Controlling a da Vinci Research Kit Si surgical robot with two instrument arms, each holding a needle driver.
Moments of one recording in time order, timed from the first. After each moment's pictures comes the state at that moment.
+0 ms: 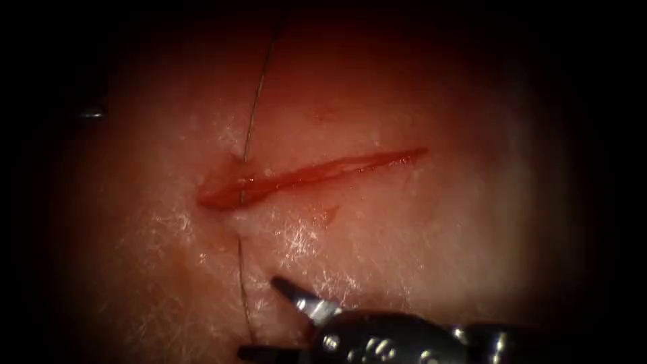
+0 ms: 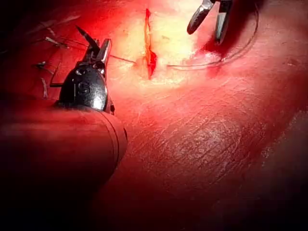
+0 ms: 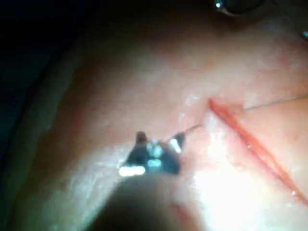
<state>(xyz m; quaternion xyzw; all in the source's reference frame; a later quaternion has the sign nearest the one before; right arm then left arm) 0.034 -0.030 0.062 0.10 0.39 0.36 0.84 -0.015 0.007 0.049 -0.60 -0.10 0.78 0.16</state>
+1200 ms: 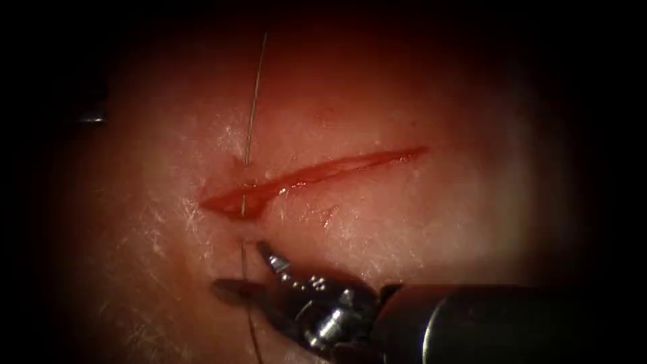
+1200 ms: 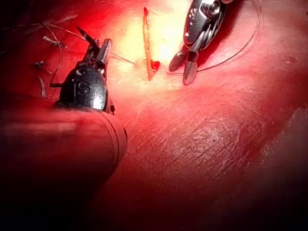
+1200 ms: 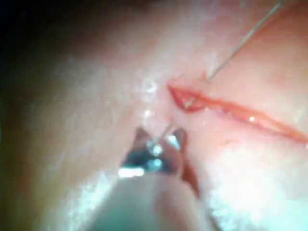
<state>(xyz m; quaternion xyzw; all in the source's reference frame) 0.035 -0.032 0.073 0.19 0.24 0.48 0.82 -0.015 0.007 0.049 -0.60 -0.10 0.78 0.16</state>
